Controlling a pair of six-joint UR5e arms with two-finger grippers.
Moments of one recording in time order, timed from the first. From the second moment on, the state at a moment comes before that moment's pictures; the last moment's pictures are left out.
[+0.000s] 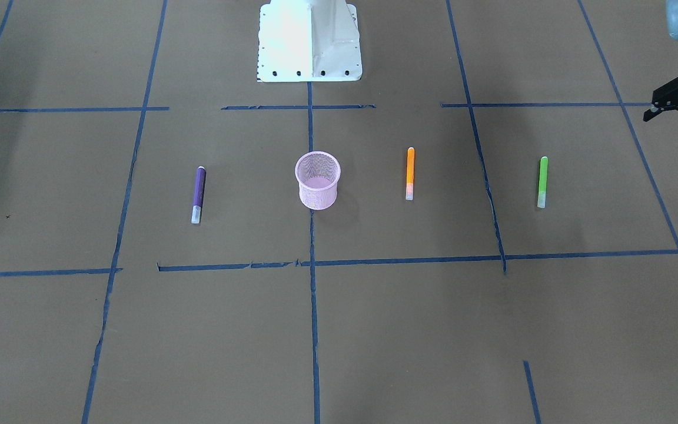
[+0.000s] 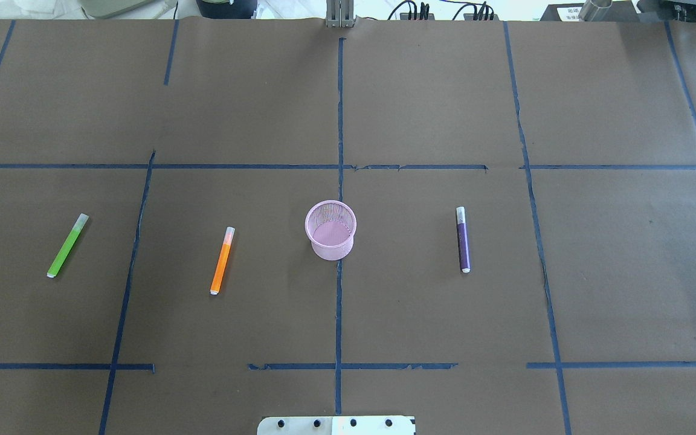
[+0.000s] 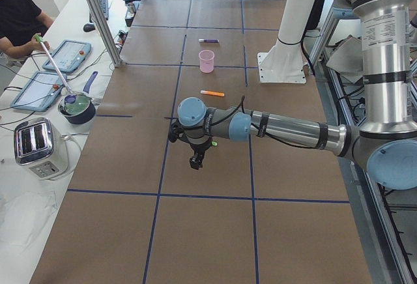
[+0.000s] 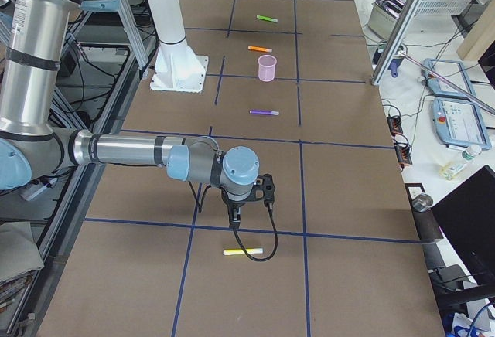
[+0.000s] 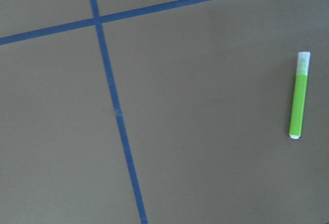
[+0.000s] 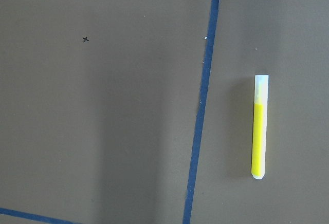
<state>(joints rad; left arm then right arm) -1.27 -1.45 -1.86 -1.60 -2.46 0.12 1.53 -1.86 1.85 -1.69 2.44 -0.17</state>
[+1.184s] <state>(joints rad) -0.91 -1.73 -1.64 -1.63 -2.25 -0.25 1.53 -1.86 1.85 -1.69 2.44 -0.17</state>
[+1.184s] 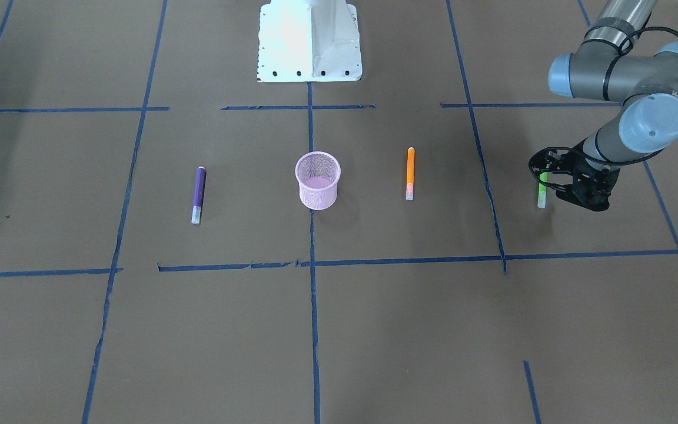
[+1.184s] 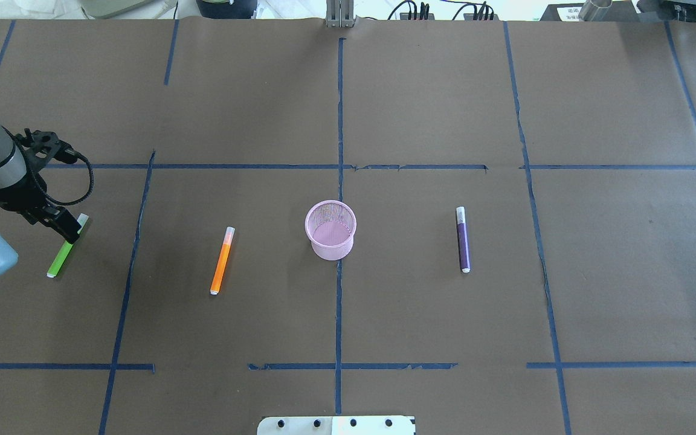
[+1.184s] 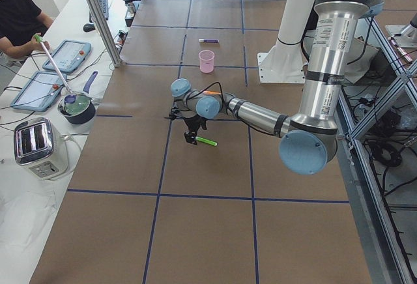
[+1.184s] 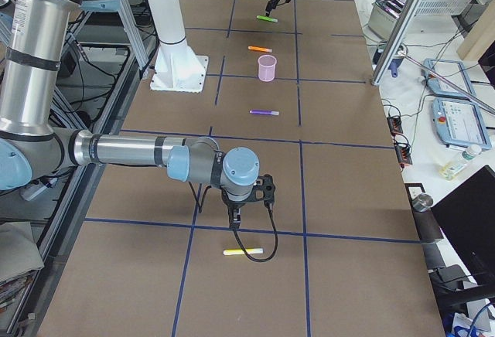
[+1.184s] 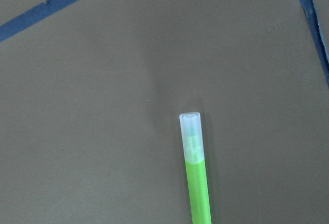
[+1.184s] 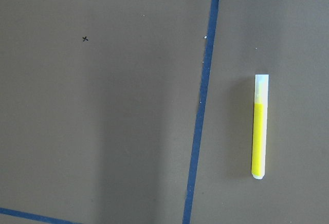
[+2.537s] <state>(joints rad) -0.88 -1.75 -1.60 -1.63 -2.25 -0.26 1.53 -1.85 1.85 -1.69 2.44 -0.17</state>
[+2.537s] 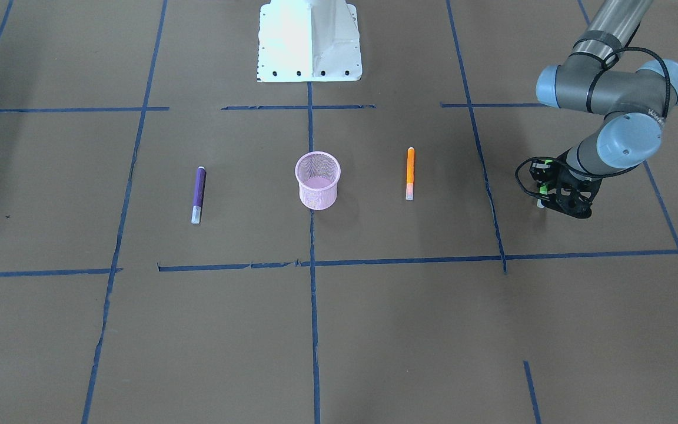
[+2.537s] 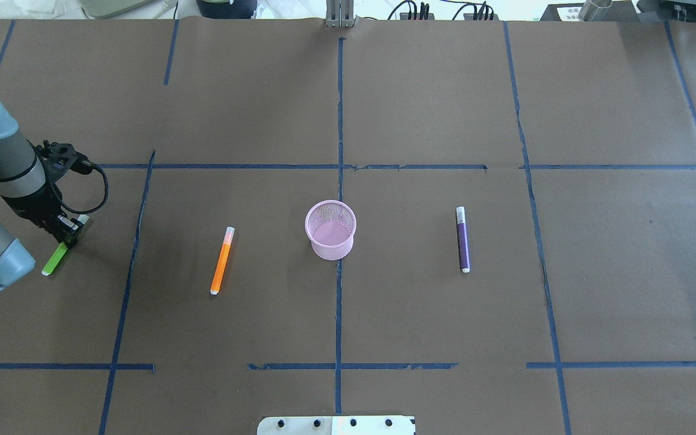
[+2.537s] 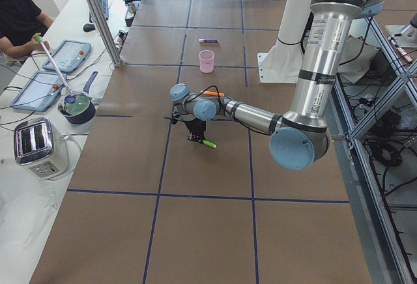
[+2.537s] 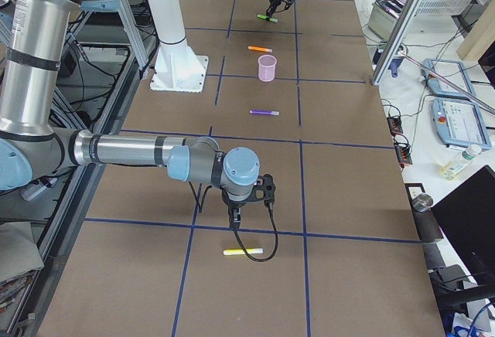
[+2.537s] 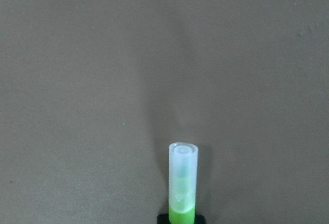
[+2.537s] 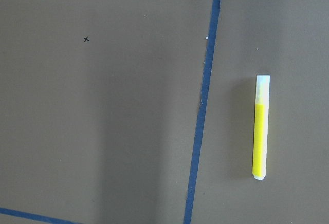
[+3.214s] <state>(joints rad) -0.82 -1.90 -1.93 -1.63 -2.22 -0.46 1.53 -1.85 1.86 -1.69 2.44 -0.17</state>
